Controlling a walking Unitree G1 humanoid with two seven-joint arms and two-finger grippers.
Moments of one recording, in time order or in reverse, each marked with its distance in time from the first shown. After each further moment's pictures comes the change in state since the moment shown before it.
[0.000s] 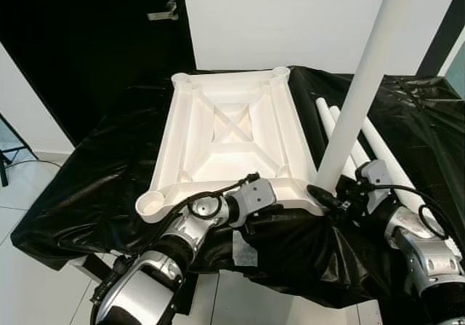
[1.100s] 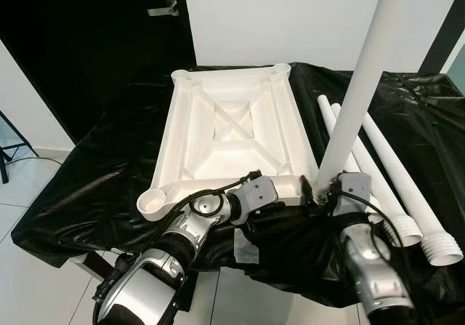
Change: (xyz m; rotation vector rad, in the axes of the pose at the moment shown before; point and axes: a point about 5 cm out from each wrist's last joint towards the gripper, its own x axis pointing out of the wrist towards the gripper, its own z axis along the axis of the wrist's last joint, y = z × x) left arm 0.002 0.000 0.002 -0.001 -0.006 -0.002; right arm 0.016 0.021 -0.003 0.012 -0.051 -0.495
